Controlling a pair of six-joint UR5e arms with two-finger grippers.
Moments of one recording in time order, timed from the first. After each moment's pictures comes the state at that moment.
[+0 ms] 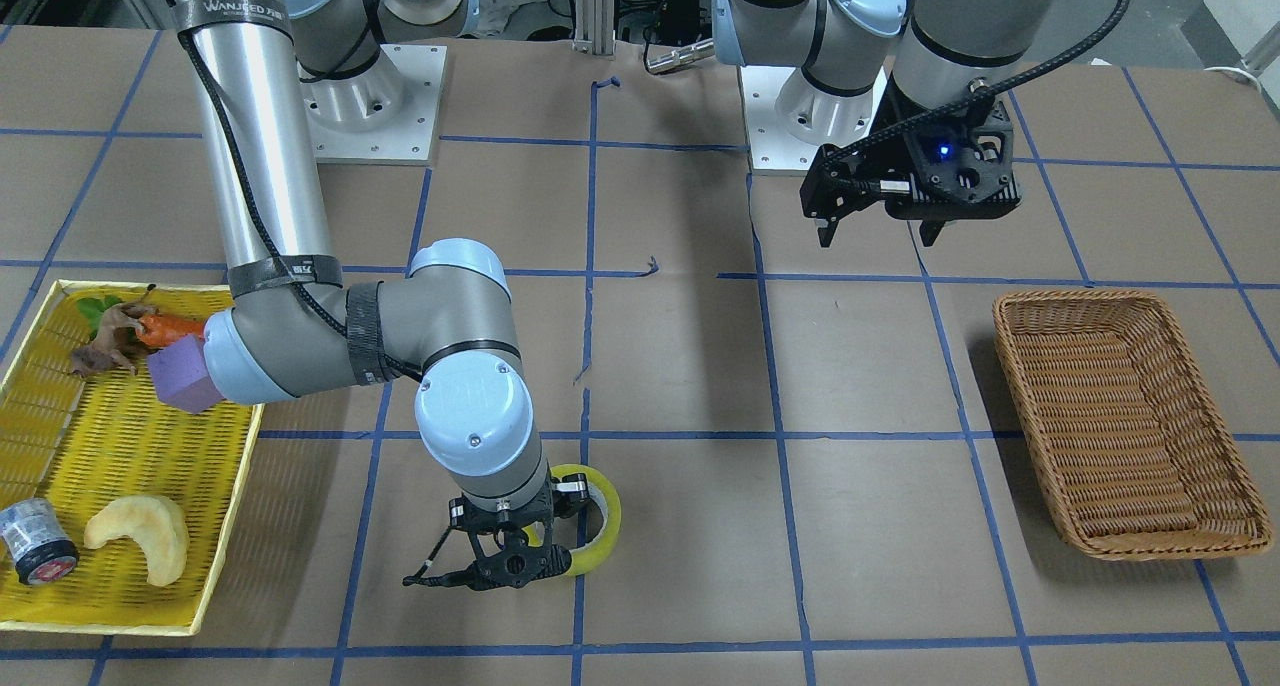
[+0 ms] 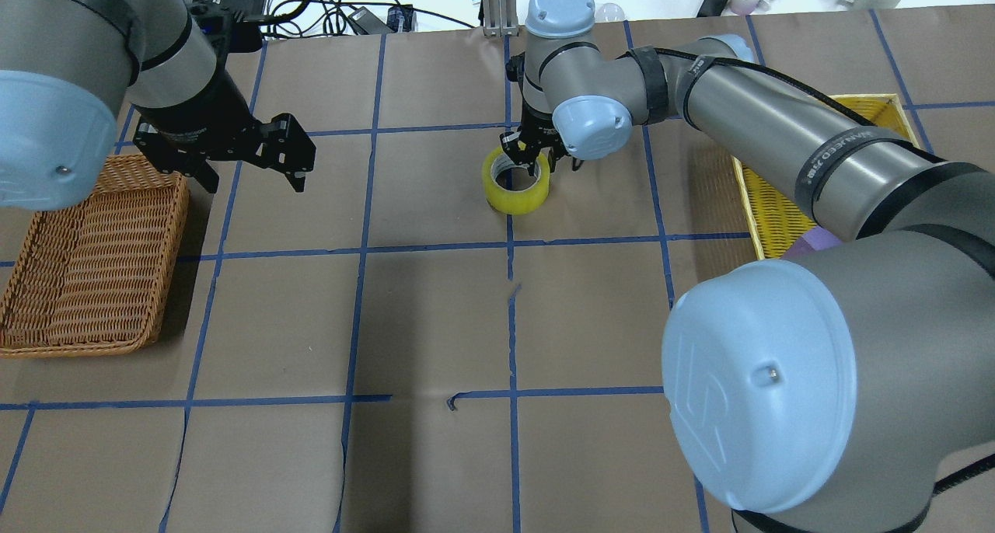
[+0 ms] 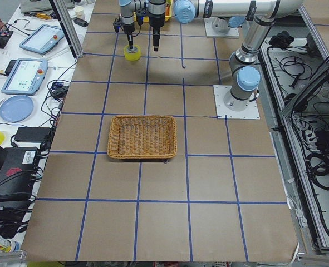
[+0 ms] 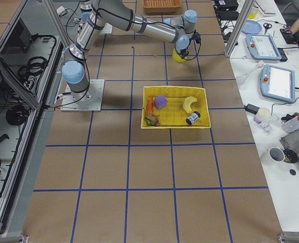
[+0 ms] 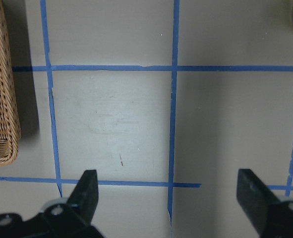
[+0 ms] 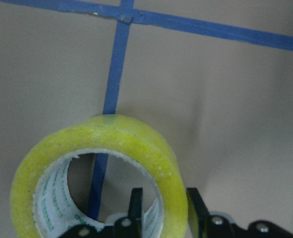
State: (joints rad) left arm -1.56 -1.54 -1.66 -1.48 1.63 0.02; right arm 1.81 -0.88 1.35 -2.08 -1.52 0.06
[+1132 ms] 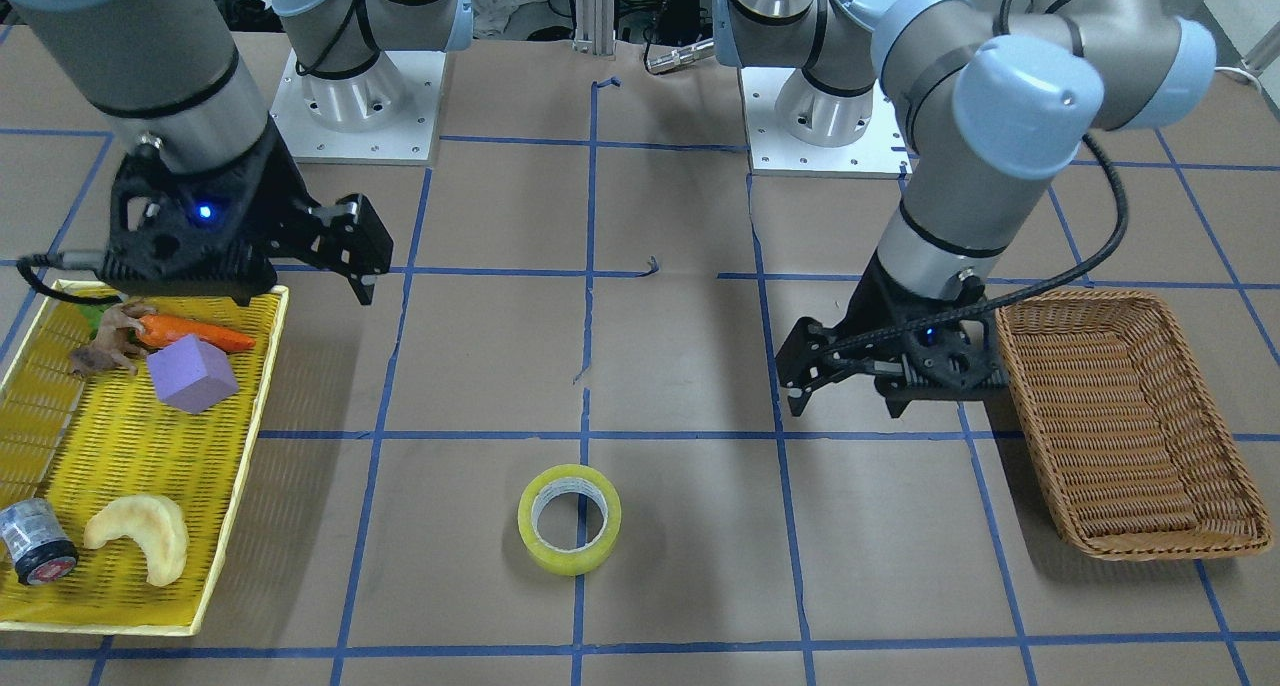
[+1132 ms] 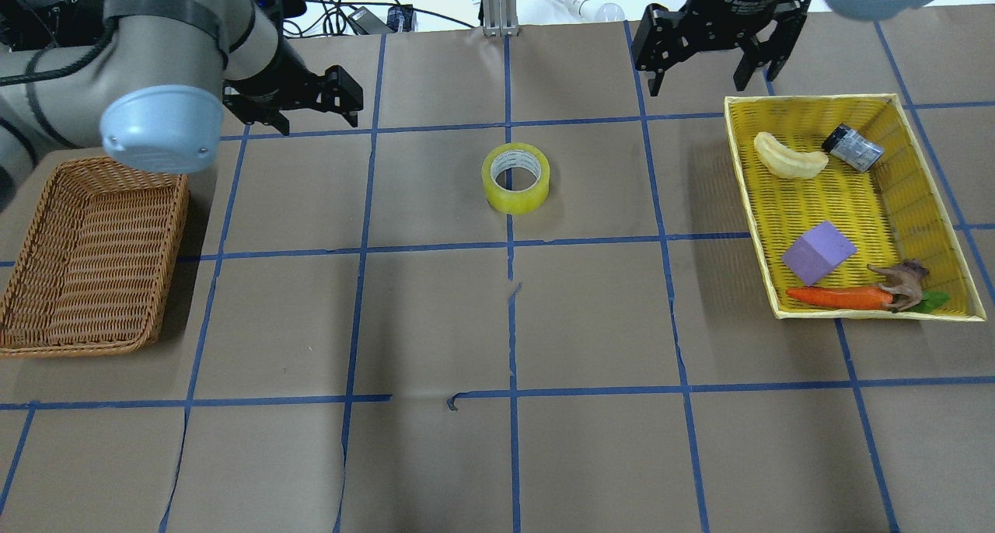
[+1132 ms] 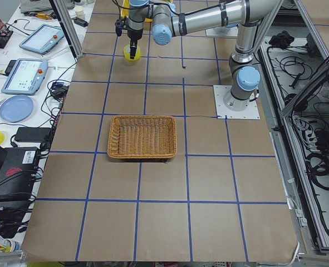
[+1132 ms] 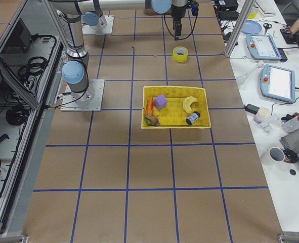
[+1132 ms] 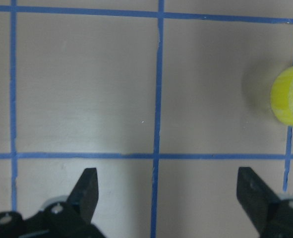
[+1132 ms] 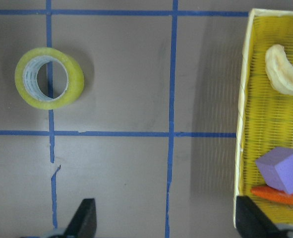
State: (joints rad) left arm -1.58 -1.81 -1.65 -1.00 1.49 -0.06; right arm 1.61 -1.42 1.36 -1.53 -1.57 0.02
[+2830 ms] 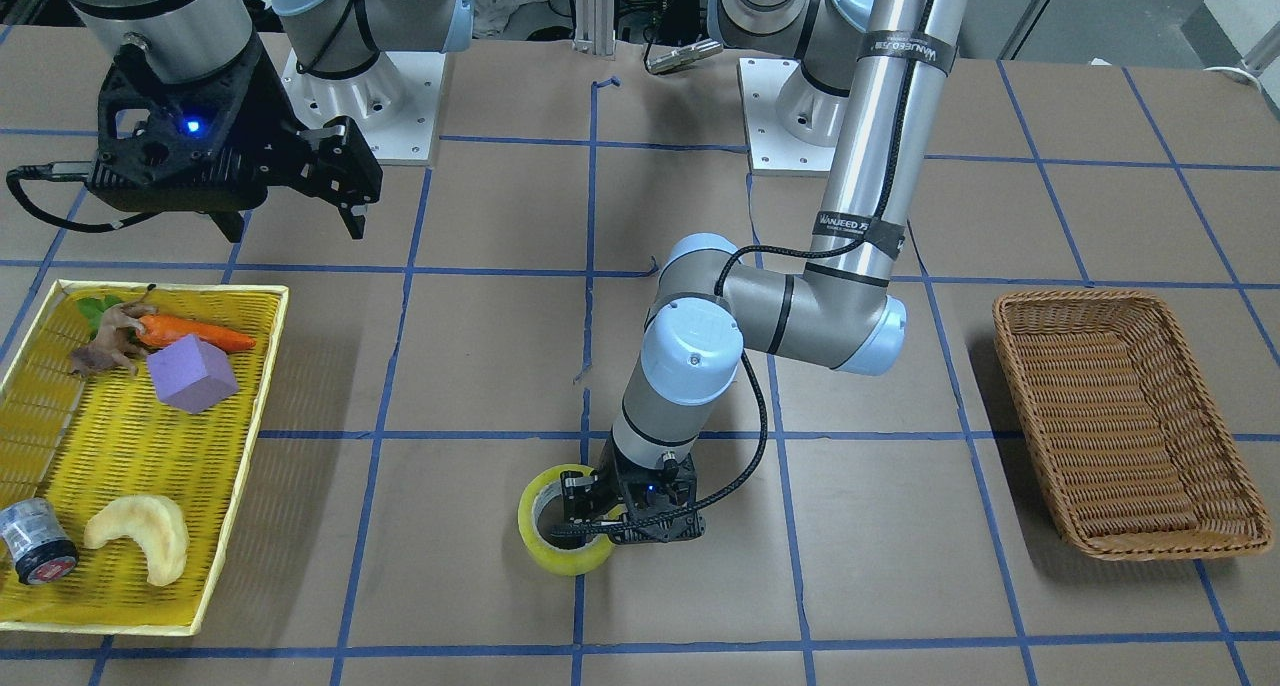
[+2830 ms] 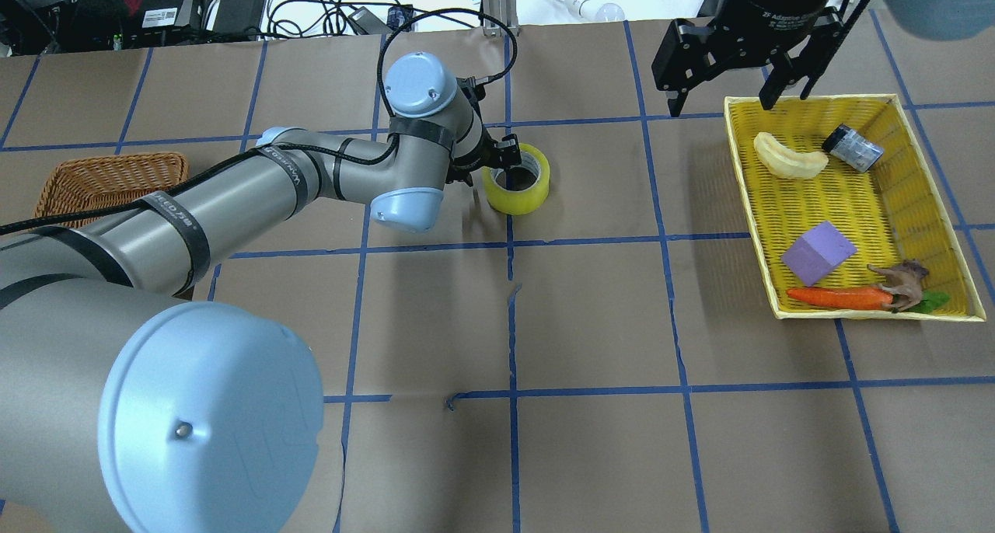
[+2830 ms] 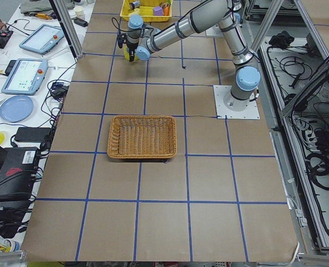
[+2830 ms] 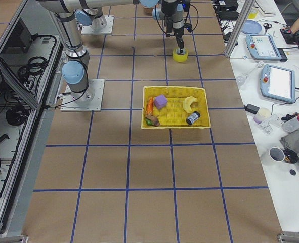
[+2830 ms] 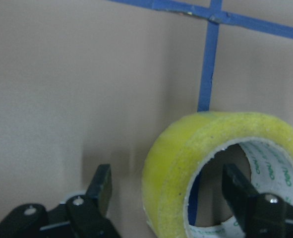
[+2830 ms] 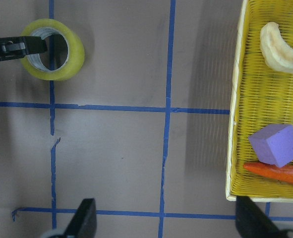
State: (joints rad) left arm -1.82 -2.23 -1.59 -0.62 1.44 -0.41; right arm 1.60 -1.49 1.42 -1.51 -1.56 -0.01
